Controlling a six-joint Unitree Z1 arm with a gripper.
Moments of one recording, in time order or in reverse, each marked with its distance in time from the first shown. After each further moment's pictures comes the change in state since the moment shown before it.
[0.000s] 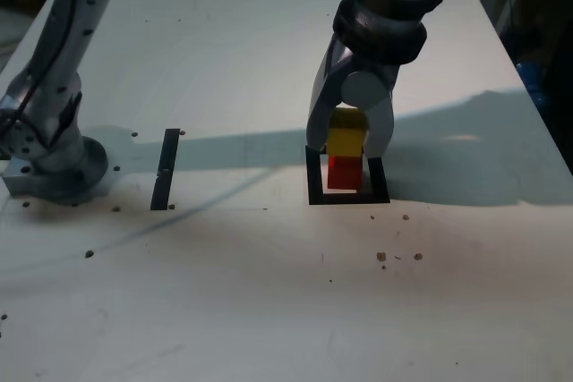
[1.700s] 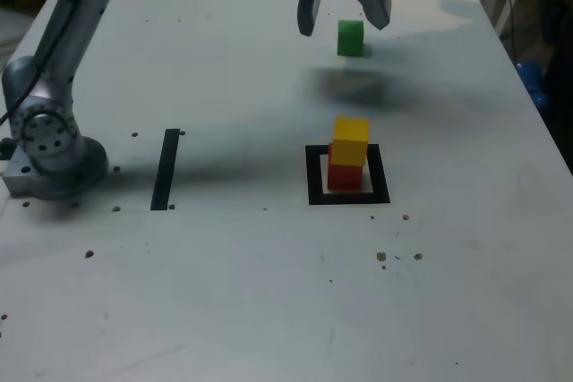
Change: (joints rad) arm 0.543 0.071 -0.180 -0.022 0.186 0.573
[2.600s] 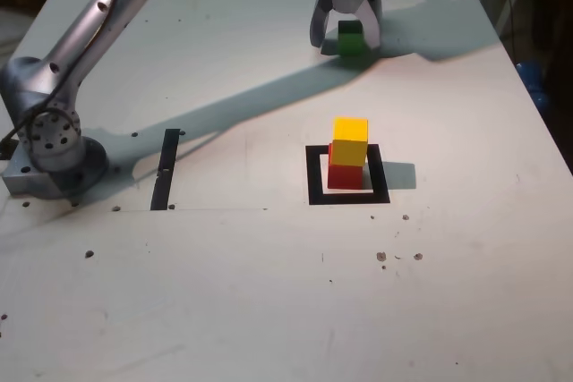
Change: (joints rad) arm 0.083 0.235 -0.224 0.027 0.032 0.062
